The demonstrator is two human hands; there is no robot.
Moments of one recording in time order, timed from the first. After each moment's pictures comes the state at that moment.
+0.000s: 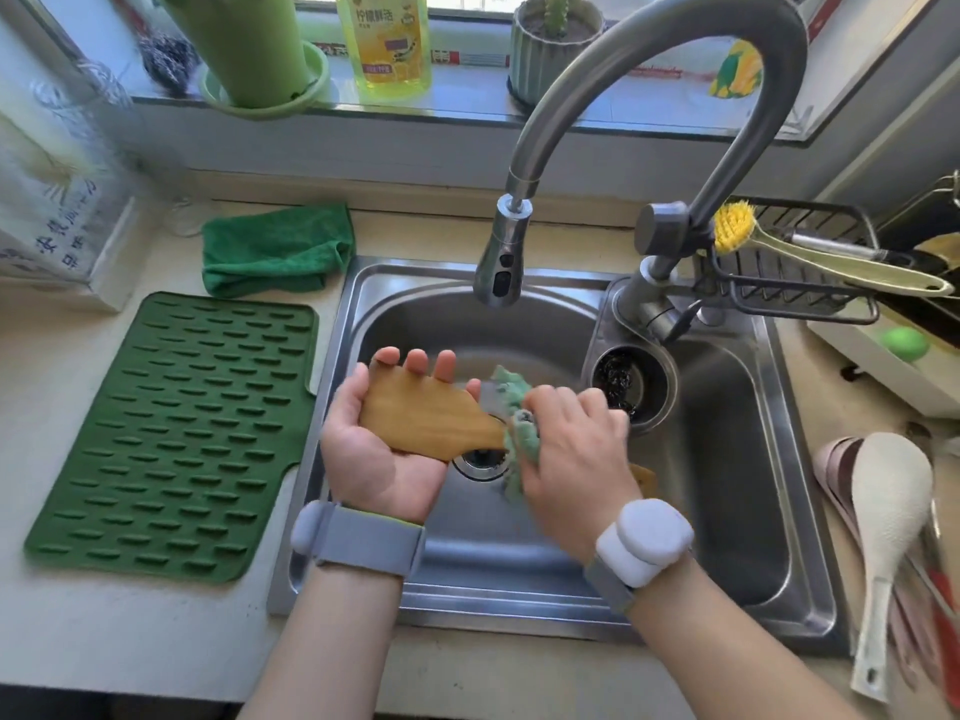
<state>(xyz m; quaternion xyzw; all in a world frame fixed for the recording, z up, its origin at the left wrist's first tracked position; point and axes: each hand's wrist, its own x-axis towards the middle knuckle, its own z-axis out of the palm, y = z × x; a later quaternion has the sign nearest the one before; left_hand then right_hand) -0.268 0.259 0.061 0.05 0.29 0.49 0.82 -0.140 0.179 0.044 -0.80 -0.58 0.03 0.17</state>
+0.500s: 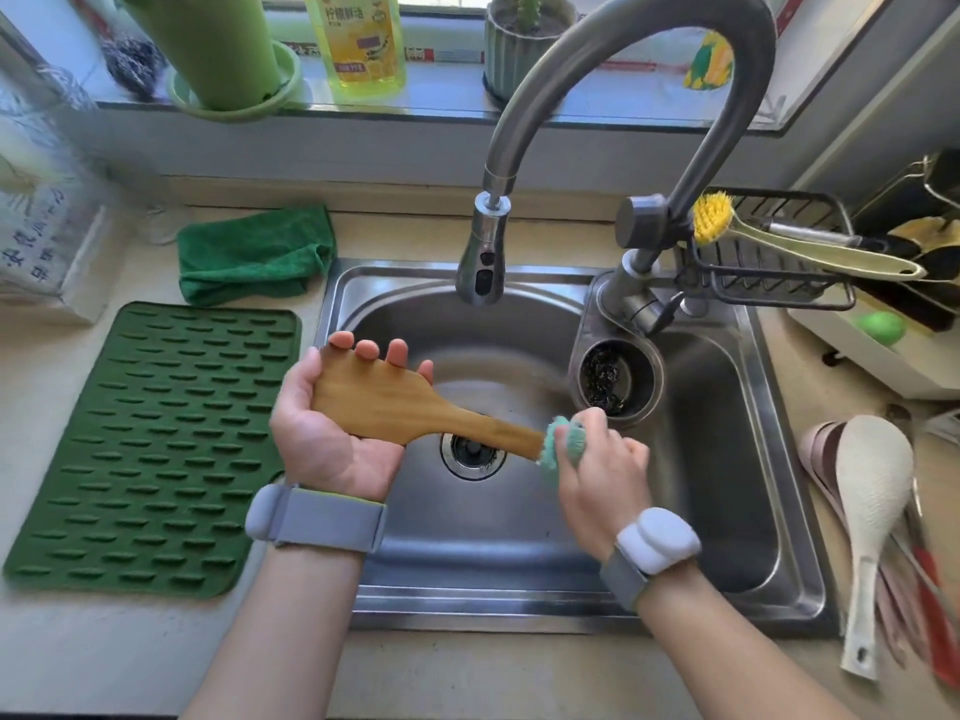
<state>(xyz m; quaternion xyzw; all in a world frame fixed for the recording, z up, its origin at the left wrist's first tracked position) -0.278 0.283 0.060 0.09 0.30 0.51 0.80 -0.121 0.157 0.011 -0.85 -0.43 0.14 0.25</state>
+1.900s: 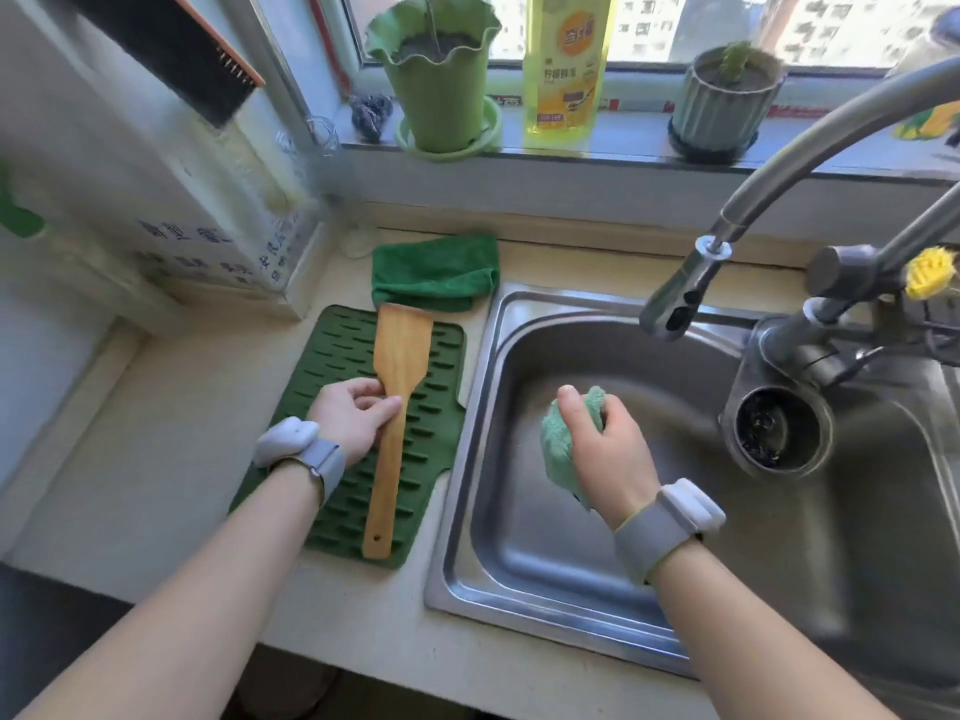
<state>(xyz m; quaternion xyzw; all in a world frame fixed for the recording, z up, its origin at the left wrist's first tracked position) -0.462 0.372 0.034 0.51 0.71 0.19 0.45 -0.235 0.253 0.043 -0.76 -0.29 0.39 0.42</state>
